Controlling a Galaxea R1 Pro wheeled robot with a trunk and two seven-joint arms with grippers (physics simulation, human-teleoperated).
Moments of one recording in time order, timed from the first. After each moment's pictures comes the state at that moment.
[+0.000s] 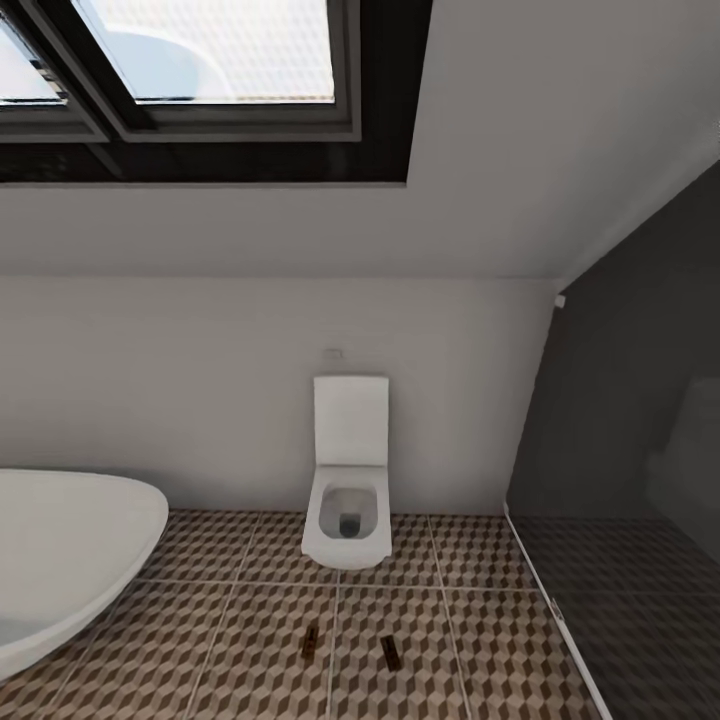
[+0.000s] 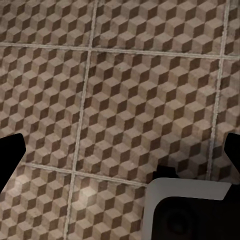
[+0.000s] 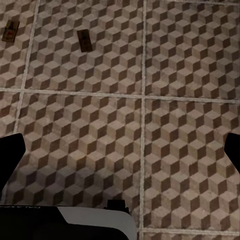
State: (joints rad) left arm -0.25 0.06 -1.40 0.05 1.45 -0.29 0.08; right arm -0.14 -0.04 0.04 -0.07 -0.03 -0.52 0.02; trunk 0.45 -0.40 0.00
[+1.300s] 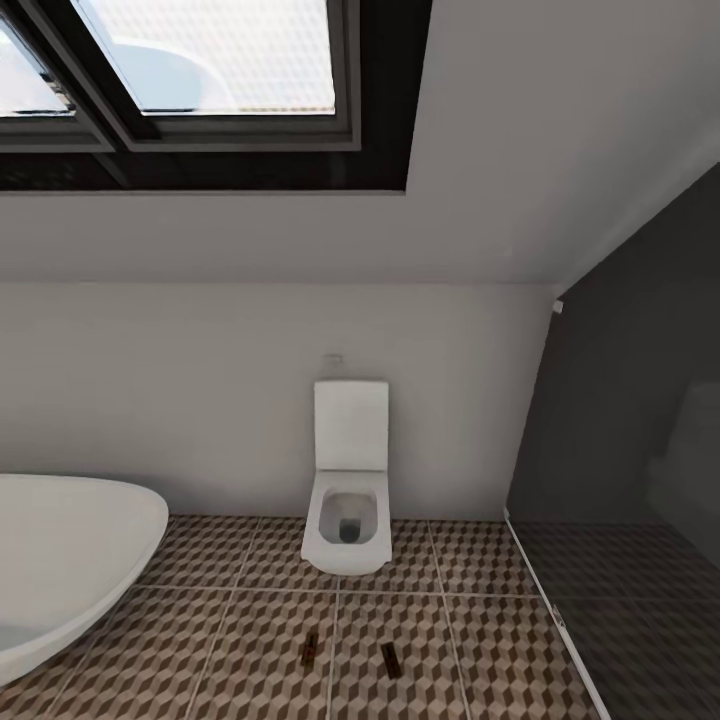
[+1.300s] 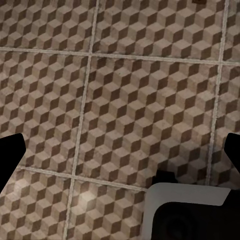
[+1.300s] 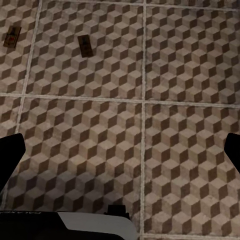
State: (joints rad) left arm -0.25 0.06 -1.40 0.05 1.45 -0.29 0.08; right arm -0.14 -0.04 0.04 -0.07 -0.03 -0.52 0.02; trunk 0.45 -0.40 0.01
